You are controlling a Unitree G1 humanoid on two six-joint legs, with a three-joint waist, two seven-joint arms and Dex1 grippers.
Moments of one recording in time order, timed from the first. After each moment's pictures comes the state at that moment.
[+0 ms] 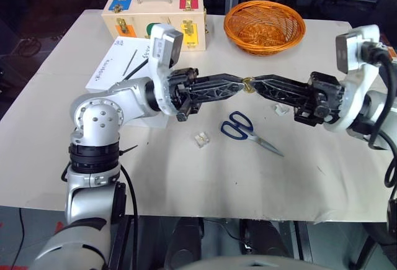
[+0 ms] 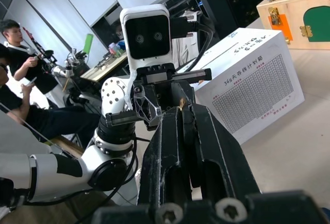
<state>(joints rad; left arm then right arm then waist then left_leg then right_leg) -0.78 0.53 0.10 -0.16 -1.17 1.04 -0.94 -0.60 -0.76 -0.16 -0.53 1.65 0.95 0.19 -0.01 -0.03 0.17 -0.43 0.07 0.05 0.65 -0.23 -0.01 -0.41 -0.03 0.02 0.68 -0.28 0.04</state>
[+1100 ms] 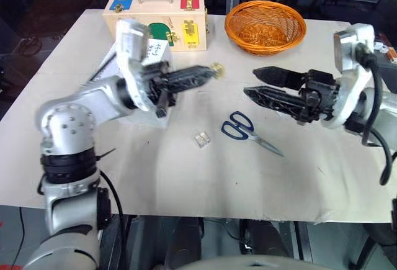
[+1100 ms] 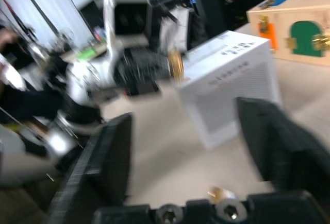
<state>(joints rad) -0.71 0.69 0.31 -0.20 -1.17 1.04 -0.76 -0.60 -0.87 -0.12 -0.56 1.33 0.86 0.42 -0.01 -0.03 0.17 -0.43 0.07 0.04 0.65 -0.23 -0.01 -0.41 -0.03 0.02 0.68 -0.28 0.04</state>
